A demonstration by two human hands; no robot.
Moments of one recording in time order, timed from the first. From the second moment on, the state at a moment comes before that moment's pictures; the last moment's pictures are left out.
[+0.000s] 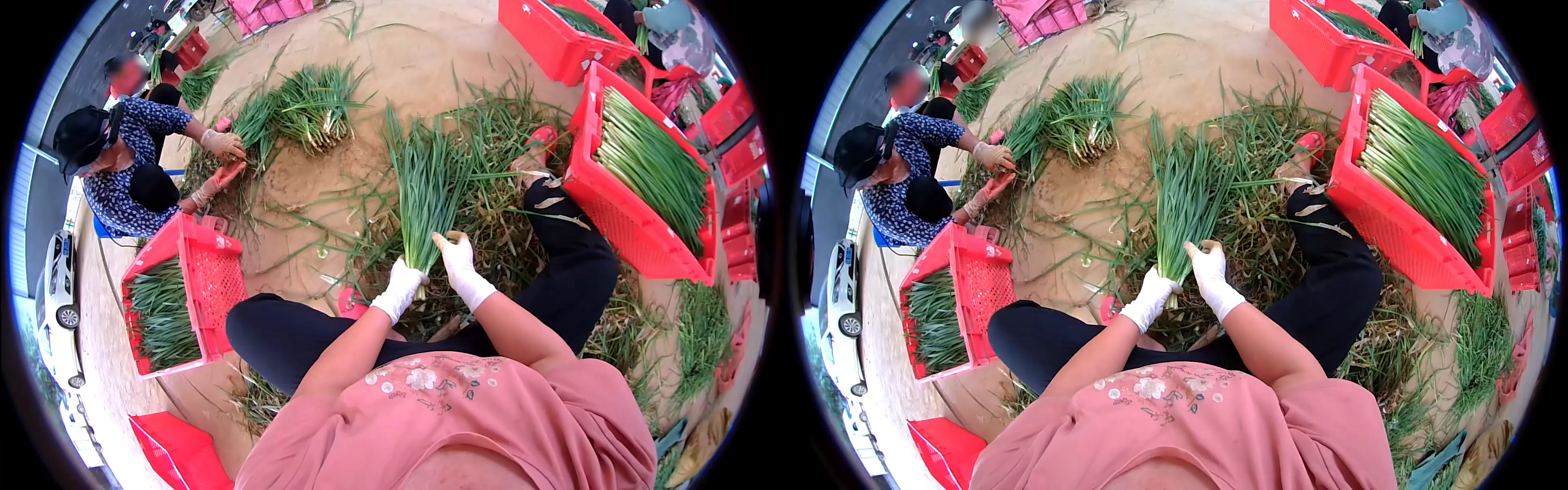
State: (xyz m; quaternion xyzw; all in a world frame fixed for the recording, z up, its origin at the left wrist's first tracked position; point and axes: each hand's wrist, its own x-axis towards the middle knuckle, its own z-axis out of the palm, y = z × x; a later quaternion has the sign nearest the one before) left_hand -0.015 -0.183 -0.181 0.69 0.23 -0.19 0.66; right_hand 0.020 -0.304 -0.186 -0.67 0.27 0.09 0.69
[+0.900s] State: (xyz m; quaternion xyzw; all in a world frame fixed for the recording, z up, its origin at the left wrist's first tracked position) left_hand -0.015 -0.160 -0.179 0.57 0.21 -0.22 0.76; right_hand 0.054 -0.374 -0.114 -0.38 0.10 -0.08 0.92
